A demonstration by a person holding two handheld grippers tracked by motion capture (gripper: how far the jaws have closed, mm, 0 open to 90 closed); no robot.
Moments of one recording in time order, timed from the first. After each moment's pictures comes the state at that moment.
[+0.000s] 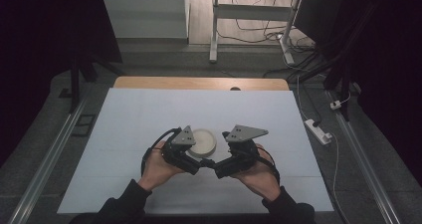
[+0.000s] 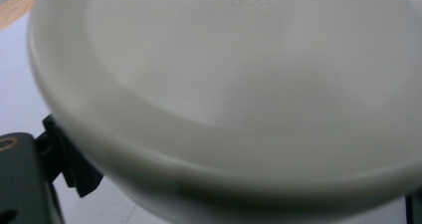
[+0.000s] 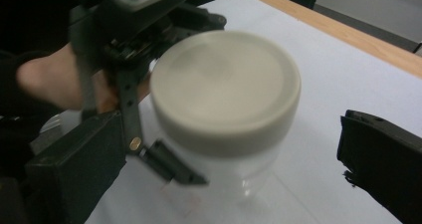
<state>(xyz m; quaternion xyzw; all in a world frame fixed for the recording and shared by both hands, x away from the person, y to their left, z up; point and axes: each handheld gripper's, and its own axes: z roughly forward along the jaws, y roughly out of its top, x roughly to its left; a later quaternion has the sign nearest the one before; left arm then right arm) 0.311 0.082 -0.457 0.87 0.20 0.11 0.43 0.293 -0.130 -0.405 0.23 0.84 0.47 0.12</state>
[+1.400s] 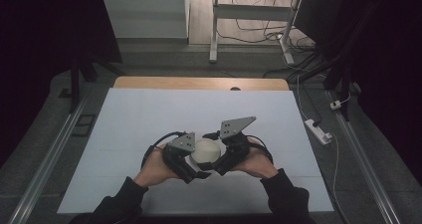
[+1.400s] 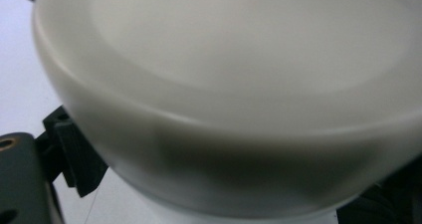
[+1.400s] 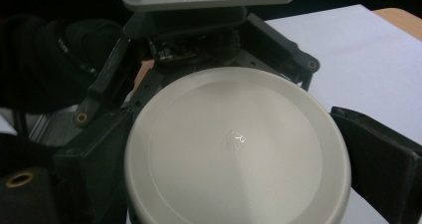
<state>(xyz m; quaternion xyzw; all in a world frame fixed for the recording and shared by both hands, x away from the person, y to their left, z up) 0.309 0.085 -0.455 0.88 0.10 0.03 0.46 0.327 -0.119 -0.415 0.07 0.86 0.50 -0.02</state>
